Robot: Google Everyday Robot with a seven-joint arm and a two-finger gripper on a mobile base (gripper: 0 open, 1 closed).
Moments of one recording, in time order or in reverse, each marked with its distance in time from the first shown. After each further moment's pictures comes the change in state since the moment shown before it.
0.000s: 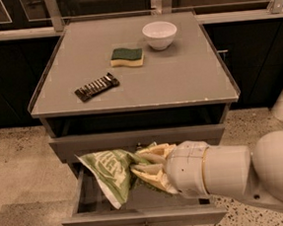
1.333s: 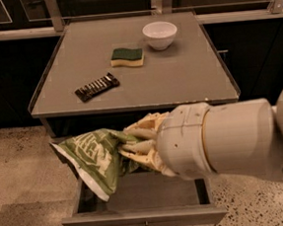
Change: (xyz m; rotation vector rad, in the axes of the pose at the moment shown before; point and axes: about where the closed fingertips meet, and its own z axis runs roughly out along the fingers) arm -0.100 0.014 -0.044 0.010 0.096 -0.194
